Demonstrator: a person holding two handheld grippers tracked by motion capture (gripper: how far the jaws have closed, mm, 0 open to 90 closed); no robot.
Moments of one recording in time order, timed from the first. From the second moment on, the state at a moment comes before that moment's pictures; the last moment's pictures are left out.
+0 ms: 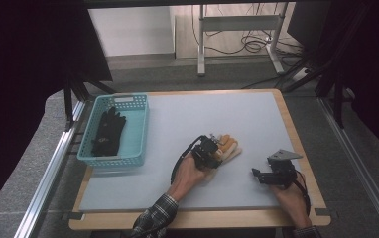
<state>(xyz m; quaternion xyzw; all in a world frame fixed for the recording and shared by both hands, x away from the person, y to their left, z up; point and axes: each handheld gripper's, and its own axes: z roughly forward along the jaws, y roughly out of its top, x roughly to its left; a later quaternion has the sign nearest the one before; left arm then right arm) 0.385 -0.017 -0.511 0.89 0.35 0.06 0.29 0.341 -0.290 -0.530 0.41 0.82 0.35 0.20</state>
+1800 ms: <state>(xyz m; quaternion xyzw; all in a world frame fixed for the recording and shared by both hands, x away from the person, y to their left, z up) 0.413 0.129 -0.419 0.81 0.47 0.17 0.29 0.341 -0.290 -0.530 0.41 0.82 0.35 0.20</state>
